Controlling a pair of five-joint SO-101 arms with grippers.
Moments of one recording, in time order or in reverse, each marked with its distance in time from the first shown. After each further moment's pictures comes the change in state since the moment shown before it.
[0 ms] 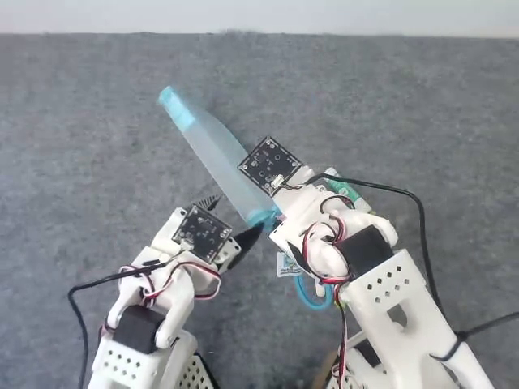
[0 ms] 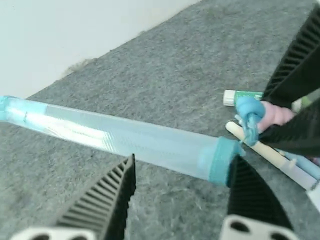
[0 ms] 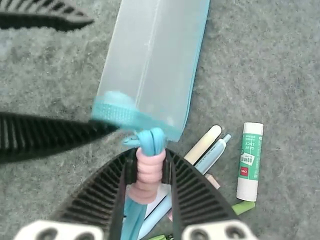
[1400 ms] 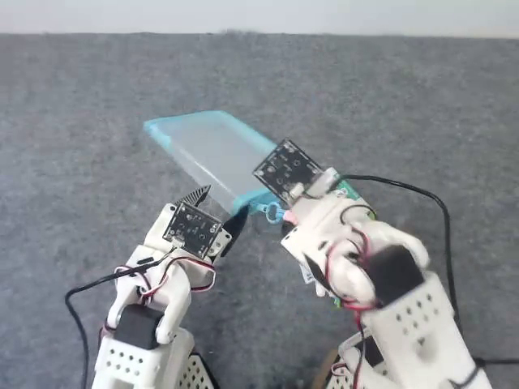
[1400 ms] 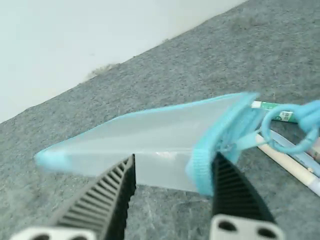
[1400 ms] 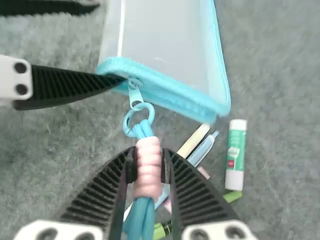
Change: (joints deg) left arm -4.0 -0.4 3.3 -5.2 -0.3; right arm 1.2 -9.4 -5.5 9.1 0.1
